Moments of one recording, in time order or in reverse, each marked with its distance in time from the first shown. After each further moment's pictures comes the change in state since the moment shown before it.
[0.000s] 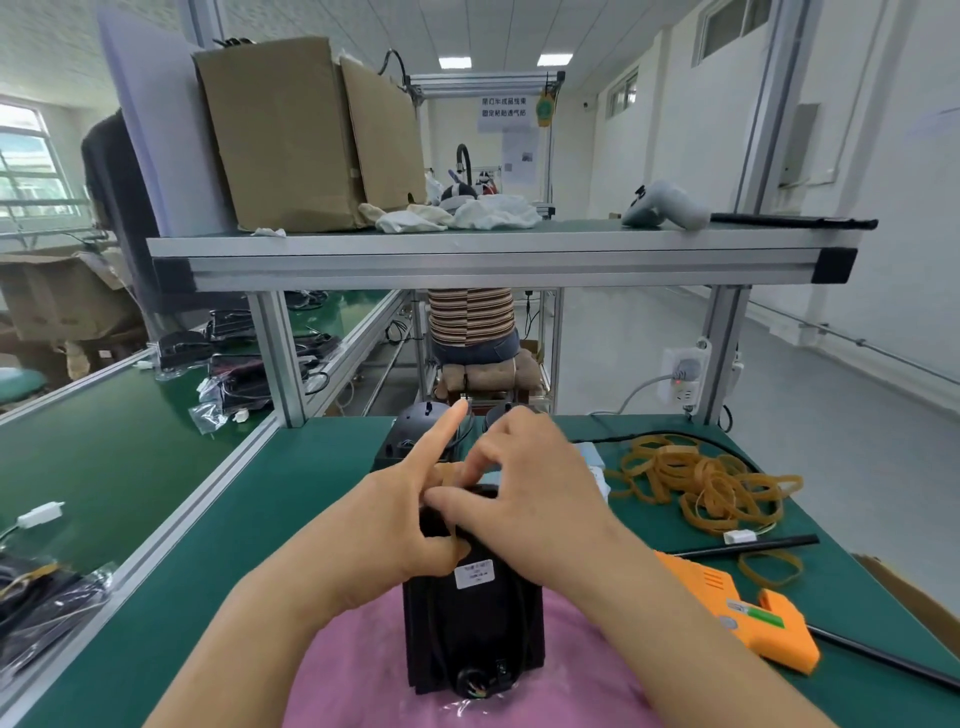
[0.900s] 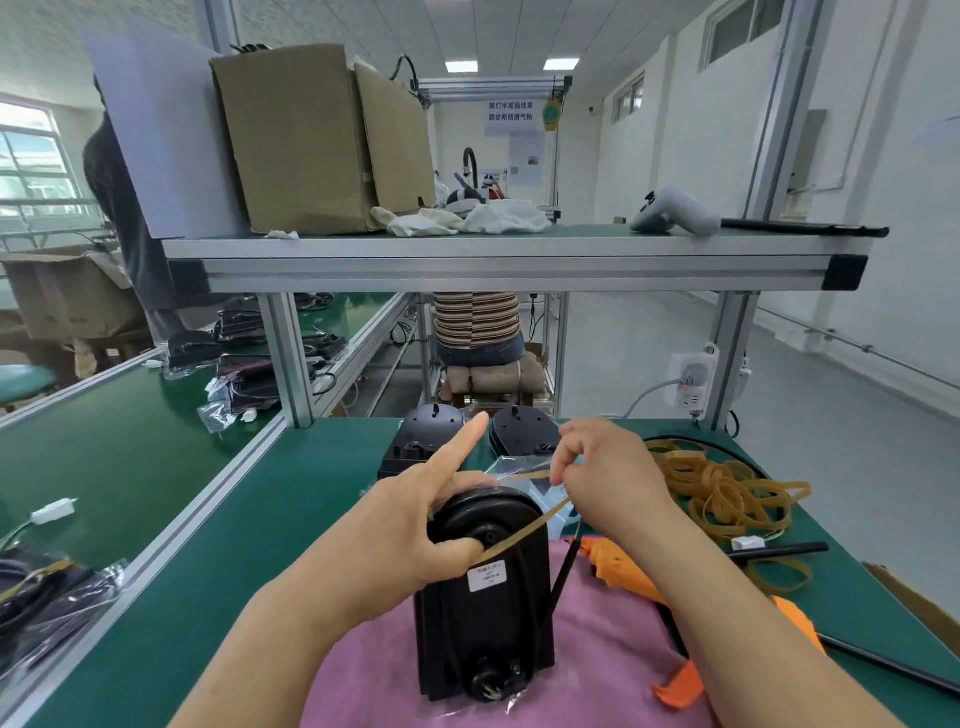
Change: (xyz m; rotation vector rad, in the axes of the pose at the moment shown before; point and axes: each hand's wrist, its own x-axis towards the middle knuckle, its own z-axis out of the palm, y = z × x) left_hand -0.007 -0.003 0.004 0.027 0.020 0.035; right_hand 0.021 0.055 -0.013 -0.070 -0.065 0.327
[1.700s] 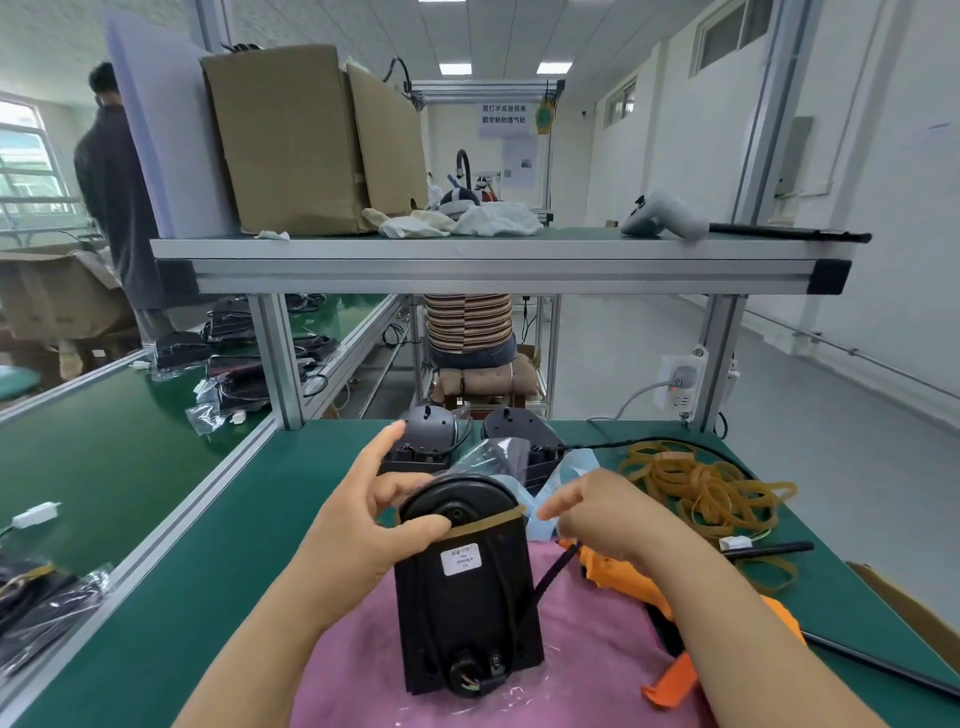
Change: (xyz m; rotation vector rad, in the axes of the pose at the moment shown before) left_hand -0.002 -0.035 0.010 -0.393 0.264 -0.127; right_hand -0.003 0.031 0.011 0.221 -0.370 0.174
